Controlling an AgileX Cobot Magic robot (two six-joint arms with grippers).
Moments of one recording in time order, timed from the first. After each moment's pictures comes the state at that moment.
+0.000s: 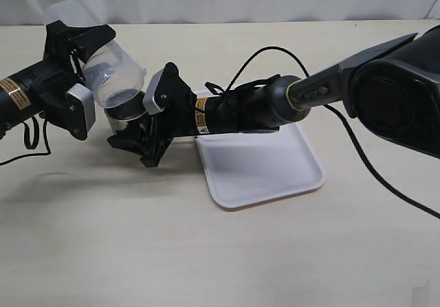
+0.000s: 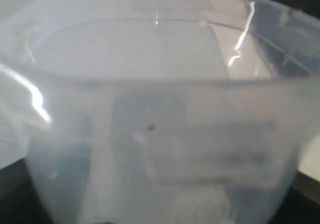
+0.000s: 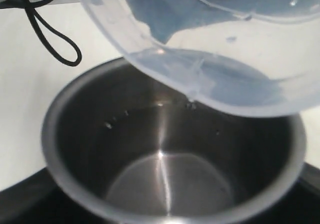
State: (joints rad) left arm -0.05 1.97 -0.66 0.67 -1.20 1.56; right arm 0.56 2.41 -1.43 -1.11 -0.85 0.59
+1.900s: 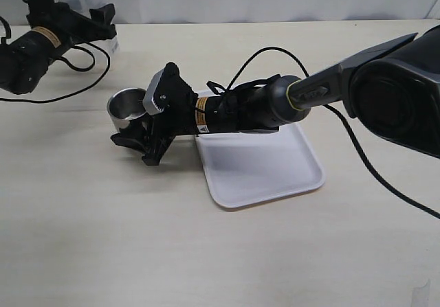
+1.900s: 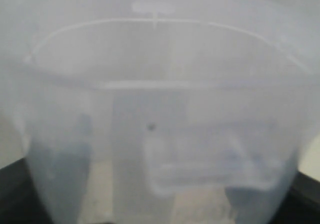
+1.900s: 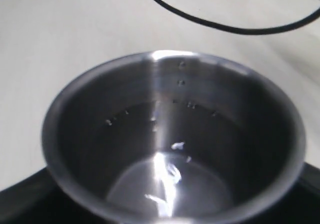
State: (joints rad) left arm -0.05 2.32 -1.31 0.37 -0.84 -0.28; right arm 0.56 2.41 -1.43 -1.08 -0.81 0.54
